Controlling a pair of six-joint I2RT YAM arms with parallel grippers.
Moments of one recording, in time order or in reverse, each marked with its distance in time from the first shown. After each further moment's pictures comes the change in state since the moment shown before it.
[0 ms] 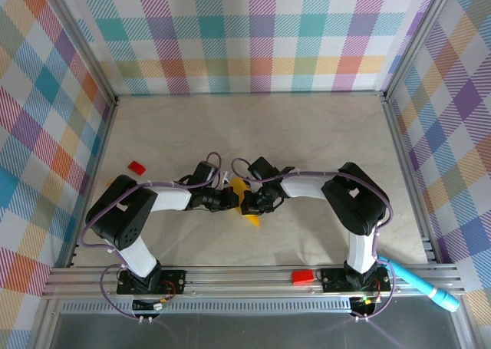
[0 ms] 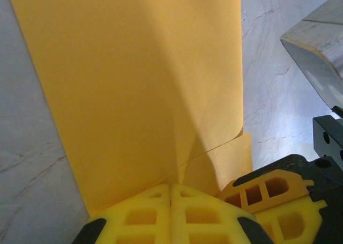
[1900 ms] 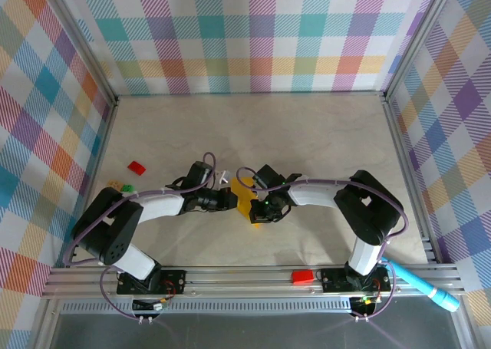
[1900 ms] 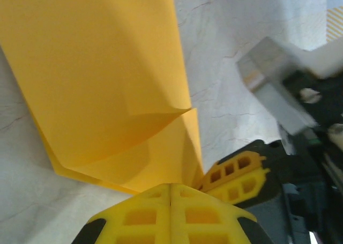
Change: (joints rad) left arm 0.000 -0.131 -0.049 -0.010 0.049 0.027; right arm 0.020 -0.117 -0.116 -0.071 0.097 -0.034
